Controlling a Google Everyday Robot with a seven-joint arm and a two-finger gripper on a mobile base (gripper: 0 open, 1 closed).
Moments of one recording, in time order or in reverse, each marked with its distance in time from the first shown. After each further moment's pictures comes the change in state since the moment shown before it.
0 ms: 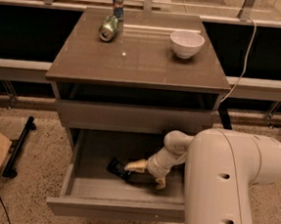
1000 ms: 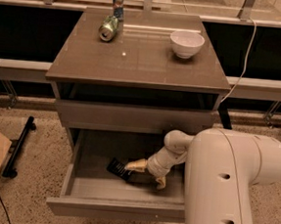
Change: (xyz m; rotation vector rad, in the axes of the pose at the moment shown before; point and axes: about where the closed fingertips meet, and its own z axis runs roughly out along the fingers) arm 0.000 0.001 -0.001 0.000 0.000 0.000
